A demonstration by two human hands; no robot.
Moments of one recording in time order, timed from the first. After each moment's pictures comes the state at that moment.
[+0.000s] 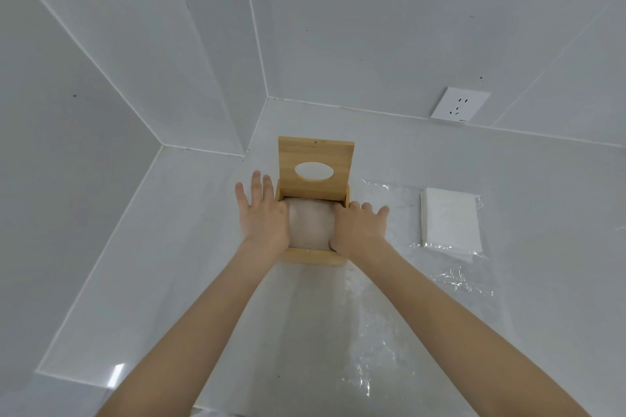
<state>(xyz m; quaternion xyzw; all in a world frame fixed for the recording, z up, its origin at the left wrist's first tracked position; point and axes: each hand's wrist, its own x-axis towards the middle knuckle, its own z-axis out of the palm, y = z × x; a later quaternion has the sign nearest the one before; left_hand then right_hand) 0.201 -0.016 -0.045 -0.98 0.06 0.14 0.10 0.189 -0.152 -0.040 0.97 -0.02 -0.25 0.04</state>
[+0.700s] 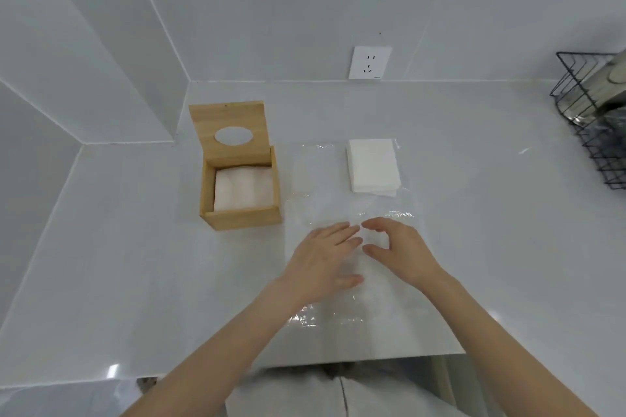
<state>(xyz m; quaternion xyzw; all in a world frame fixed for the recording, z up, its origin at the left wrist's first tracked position) 0.068 -0.128 -0.079 -0.87 0.43 0.07 -0.24 0.027 -0.296 -0.054 0.92 -0.13 -0.14 -0.35</state>
